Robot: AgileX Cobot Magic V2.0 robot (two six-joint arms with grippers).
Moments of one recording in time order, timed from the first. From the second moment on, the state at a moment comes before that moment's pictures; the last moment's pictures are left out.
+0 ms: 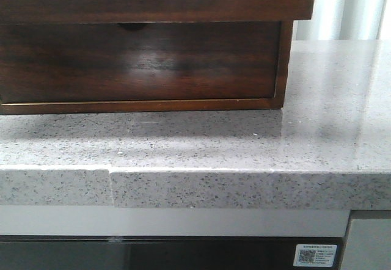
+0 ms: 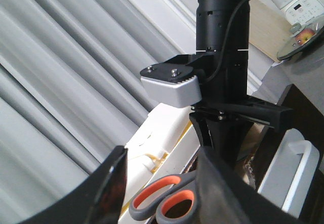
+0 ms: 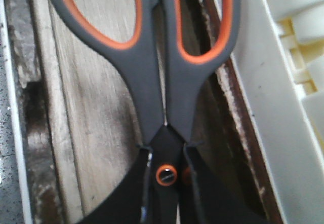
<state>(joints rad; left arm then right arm) -0.67 0.47 -0.52 0.82 -0.19 0.01 0.67 1.58 -1.63 0.03 0.85 -0.76</state>
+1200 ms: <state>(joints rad) -0.67 0.12 -0.44 0.50 0.13 0.01 0.67 1.21 -1.46 0.12 0.76 -0.61</state>
